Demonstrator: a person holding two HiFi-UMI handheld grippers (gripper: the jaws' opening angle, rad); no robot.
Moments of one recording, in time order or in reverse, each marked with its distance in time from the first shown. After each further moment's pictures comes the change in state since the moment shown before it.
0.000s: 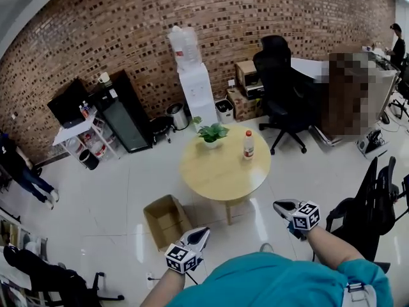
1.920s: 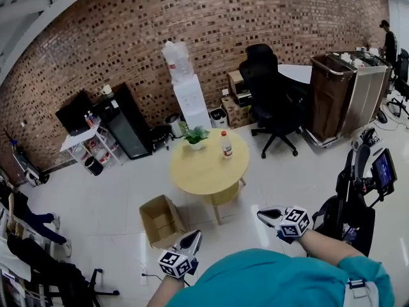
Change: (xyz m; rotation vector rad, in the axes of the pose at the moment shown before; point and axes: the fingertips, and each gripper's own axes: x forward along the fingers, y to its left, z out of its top) left arm 0.011 -0.163 0.035 -0.061 -0.109 0.113; right arm -0.155 0.074 0.002 -0.123 -0.020 0.207
